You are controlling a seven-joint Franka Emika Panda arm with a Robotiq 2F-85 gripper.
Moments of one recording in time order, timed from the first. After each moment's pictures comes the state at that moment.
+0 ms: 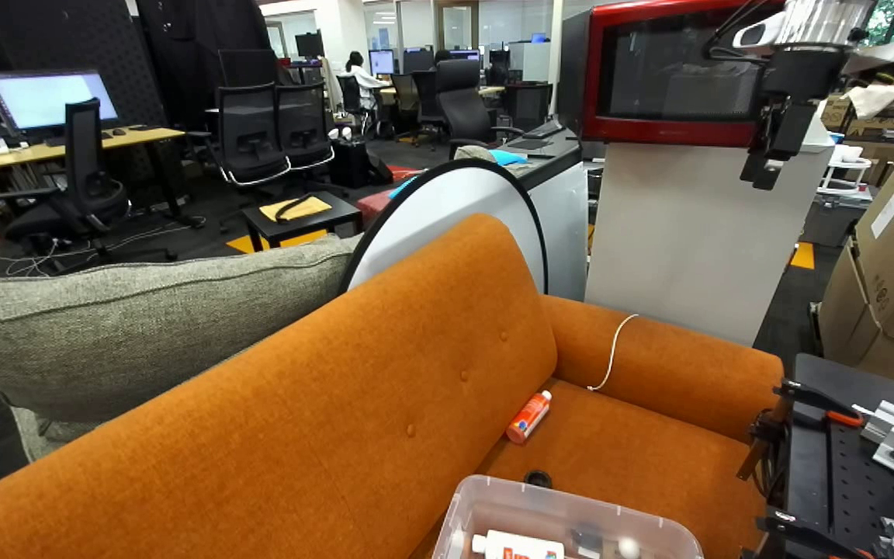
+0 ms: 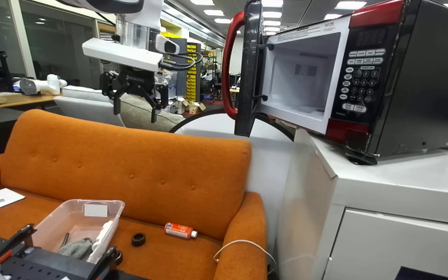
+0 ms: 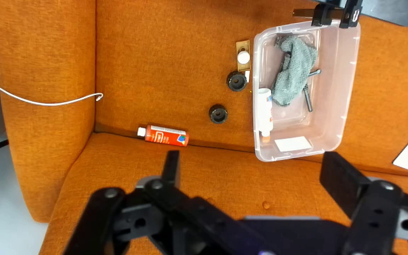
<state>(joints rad) -0.04 -0.65 -0.38 -2.60 -0.06 2.00 -0.57</state>
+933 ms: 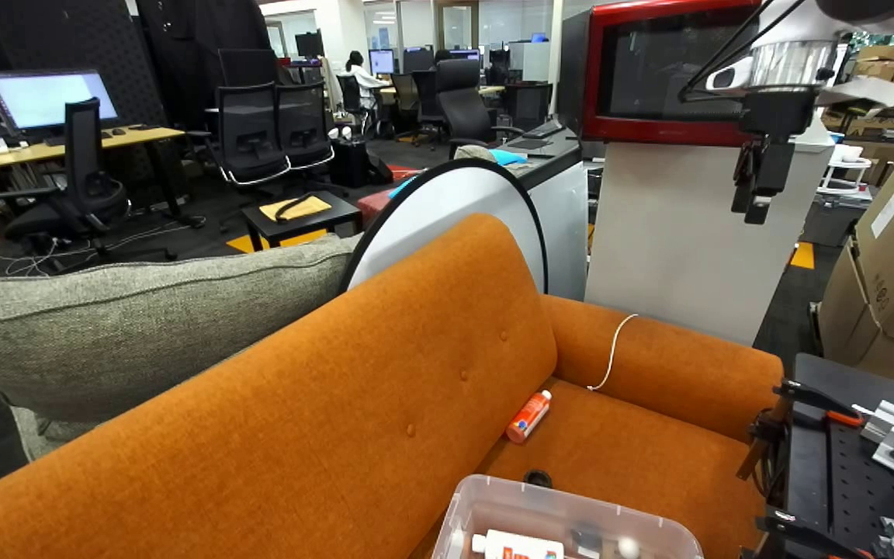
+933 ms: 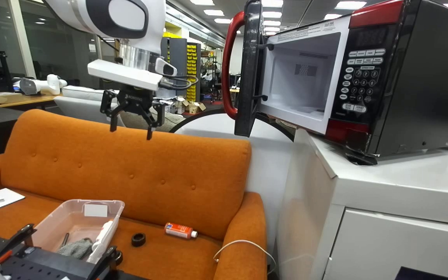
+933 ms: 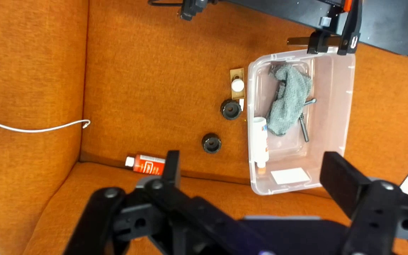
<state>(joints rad) -0.02 -0.53 -0.36 -2.62 -0.05 2.02 -0.58</state>
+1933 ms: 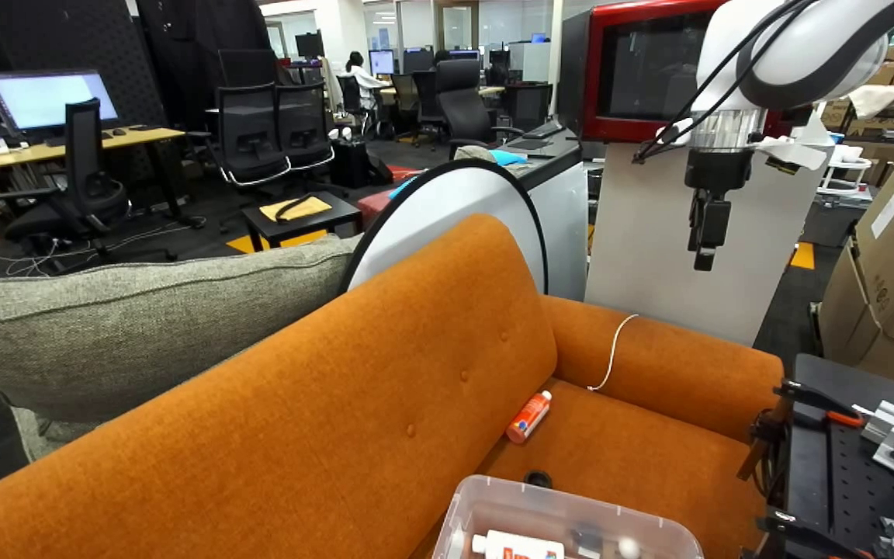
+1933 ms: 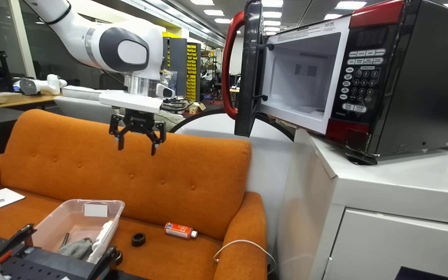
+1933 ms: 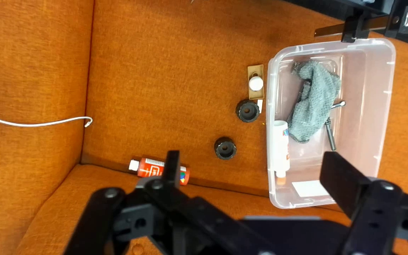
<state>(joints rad) 0.00 -0.28 -0.29 -2.63 -0.01 2.26 -0.54</state>
